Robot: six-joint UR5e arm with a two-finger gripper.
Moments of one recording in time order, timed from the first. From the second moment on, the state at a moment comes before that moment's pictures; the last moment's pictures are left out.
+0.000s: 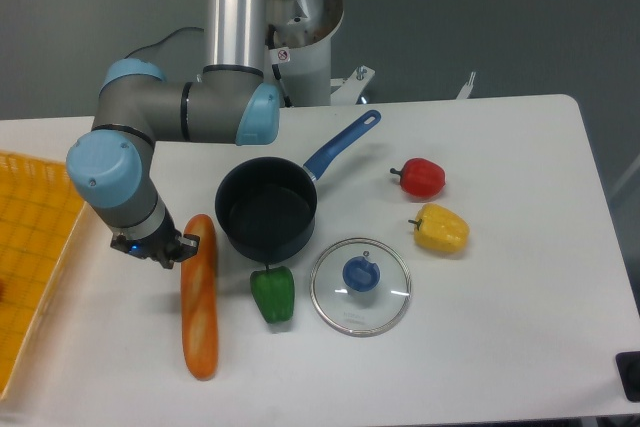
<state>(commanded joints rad) 2.00 -2.04 -1.58 -1.11 1.59 0.06</state>
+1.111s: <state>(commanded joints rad) 2.03 -2.10 -1.64 -1.05 1.61 -0.01</state>
